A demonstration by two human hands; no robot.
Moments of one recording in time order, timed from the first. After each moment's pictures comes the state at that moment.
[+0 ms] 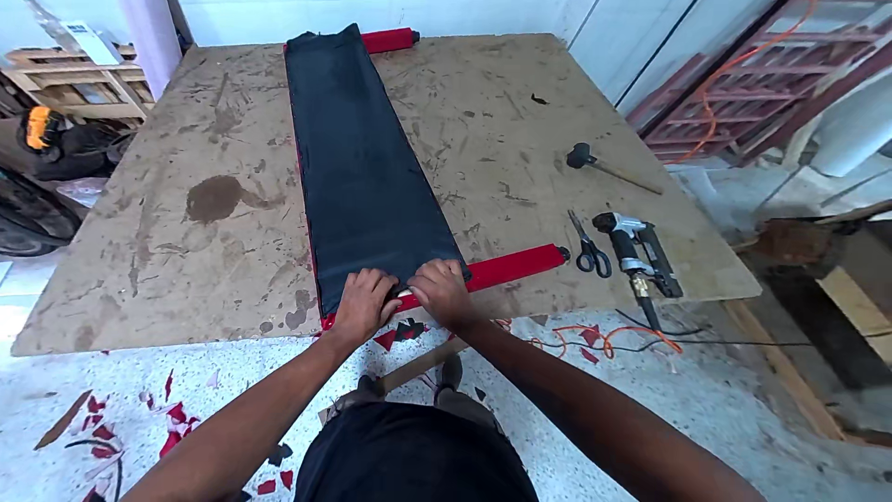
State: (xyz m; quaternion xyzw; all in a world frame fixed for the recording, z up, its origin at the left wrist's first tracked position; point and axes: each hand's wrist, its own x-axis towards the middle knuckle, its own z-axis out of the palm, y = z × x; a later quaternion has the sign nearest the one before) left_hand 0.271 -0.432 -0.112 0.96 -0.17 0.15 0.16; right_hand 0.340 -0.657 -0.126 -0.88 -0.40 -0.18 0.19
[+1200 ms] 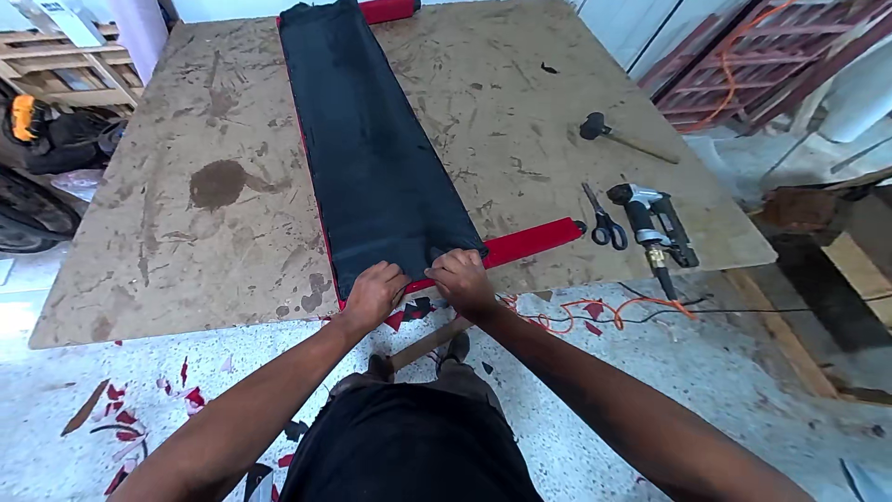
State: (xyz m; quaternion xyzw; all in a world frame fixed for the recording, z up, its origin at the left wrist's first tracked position) left_hand 0.262 -0.410 -0.119 0.93 -0.27 0.15 0.22; right_hand 0.317 -0.658 -0.132 -0.88 -0.40 -0.19 0.17
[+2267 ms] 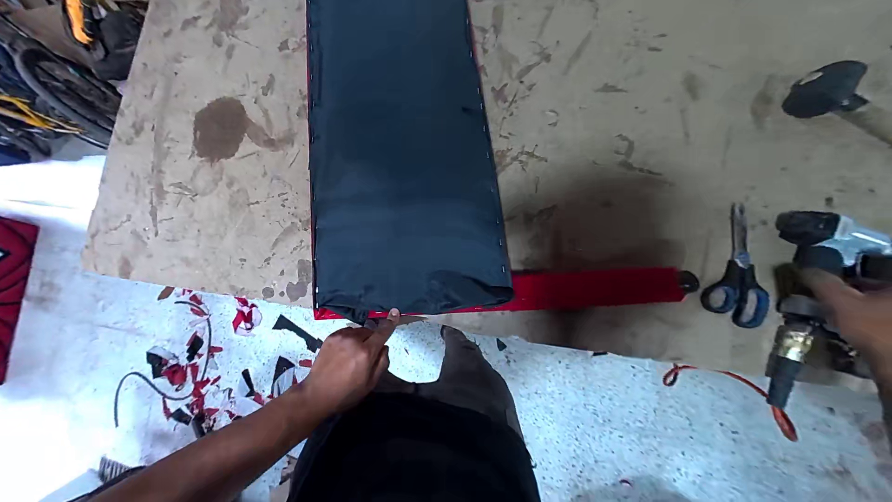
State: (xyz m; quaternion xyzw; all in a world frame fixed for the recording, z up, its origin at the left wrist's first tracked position) left_hand 0.246 -0.461 -0.064 0.96 -0.03 -0.20 0.19; right_hand 0.535 -1.051 -0.105 -0.96 0.17 0.09 0.21
